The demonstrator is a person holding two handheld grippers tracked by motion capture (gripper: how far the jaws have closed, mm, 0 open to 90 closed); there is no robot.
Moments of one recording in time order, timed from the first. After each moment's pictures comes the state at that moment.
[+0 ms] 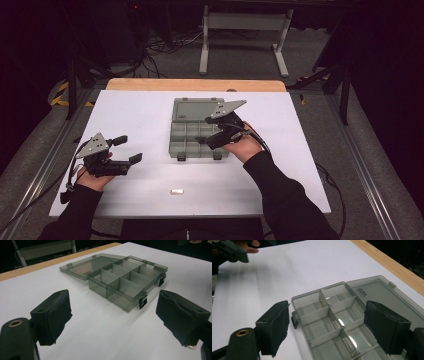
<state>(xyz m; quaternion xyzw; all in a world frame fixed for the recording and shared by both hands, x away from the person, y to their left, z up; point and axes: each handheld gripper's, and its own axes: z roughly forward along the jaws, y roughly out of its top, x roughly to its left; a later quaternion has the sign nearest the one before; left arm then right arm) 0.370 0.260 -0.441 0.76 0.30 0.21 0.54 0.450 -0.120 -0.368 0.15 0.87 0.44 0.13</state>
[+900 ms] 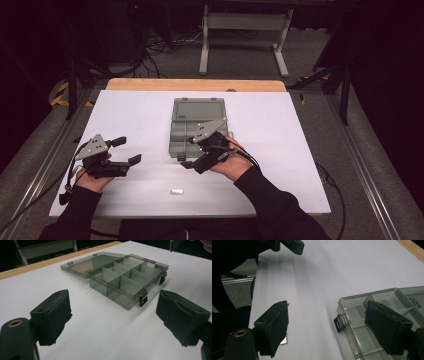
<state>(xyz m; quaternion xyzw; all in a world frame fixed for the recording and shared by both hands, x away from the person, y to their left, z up) 0.367 0.261 -0.443 0.76 0.30 0.21 0.54 0.403 -0.081 -0.382 0.08 0.90 0.42 0.09</state>
